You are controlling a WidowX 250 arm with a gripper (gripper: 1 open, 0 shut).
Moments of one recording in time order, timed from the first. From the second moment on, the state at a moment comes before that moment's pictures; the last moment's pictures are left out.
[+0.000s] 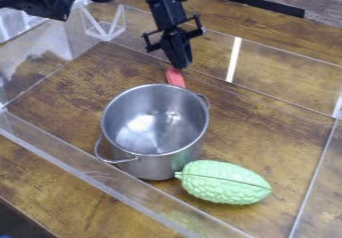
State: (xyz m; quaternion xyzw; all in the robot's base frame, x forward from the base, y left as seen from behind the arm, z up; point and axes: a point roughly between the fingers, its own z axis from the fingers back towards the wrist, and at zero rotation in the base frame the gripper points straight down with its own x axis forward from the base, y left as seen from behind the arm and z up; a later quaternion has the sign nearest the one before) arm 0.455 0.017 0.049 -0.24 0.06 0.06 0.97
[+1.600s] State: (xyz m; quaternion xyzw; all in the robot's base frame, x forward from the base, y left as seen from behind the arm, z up) arm 0.454 -0.001 0.029 -0.18 0.06 0.17 0.97
